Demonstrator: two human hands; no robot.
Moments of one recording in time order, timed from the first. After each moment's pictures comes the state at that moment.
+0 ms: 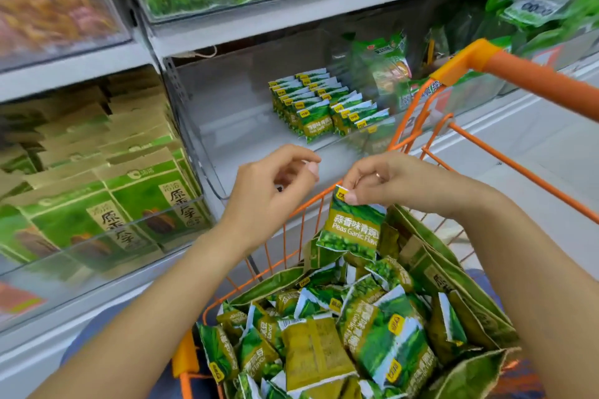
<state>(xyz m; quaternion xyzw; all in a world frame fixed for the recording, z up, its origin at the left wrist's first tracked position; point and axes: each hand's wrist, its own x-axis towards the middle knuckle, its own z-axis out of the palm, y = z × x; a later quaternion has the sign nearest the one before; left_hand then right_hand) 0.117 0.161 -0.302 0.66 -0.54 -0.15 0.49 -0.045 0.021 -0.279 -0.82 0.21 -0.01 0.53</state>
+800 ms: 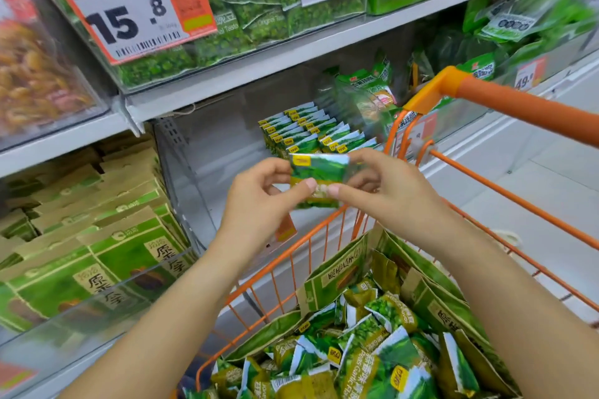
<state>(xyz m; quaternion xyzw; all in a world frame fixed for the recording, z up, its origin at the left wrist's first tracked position) 0.119 0.119 -0.278 0.72 -0.42 -0.20 0.52 -0.038 0.012 -0.287 -0.83 0.31 -0.26 0.39</state>
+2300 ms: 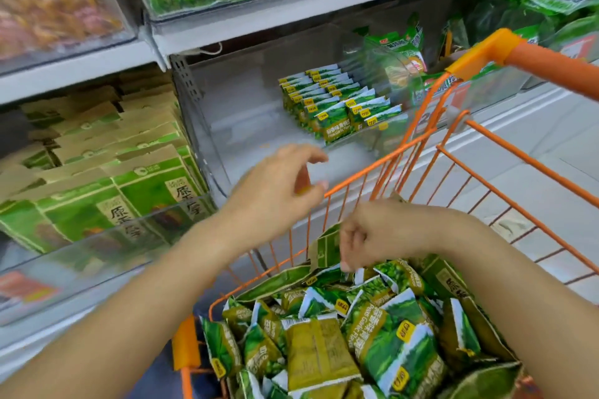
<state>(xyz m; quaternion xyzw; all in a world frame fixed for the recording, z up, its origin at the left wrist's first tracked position) 0.122 0.158 -0.296 0.73 -0.62 -0.08 0.27 -0.029 0.047 -0.306 -0.89 0.19 0.21 0.35</state>
